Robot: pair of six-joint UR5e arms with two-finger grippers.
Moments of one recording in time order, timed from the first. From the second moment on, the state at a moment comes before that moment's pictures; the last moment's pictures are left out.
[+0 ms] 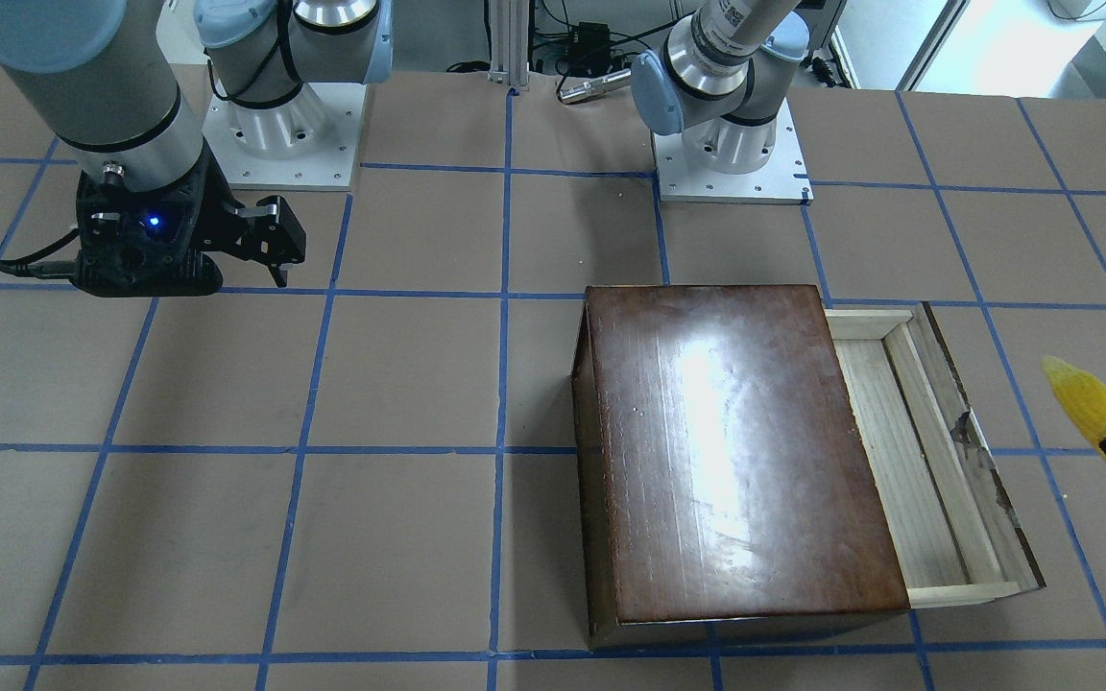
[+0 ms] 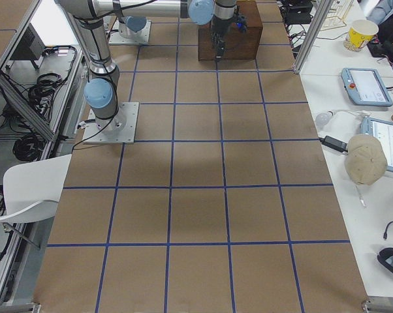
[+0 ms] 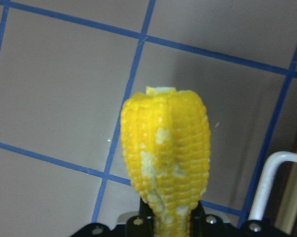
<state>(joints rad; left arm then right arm) -1.09 -1.95 -1.32 -1.37 1.62 0.29 1.60 -1.46 1.49 -1.51 -1.62 -0.05</state>
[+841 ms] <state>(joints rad) -1.26 -1.94 -1.37 -1.46 1.60 0.28 1.60 -1.46 1.49 -1.51 -1.62 -0.05</state>
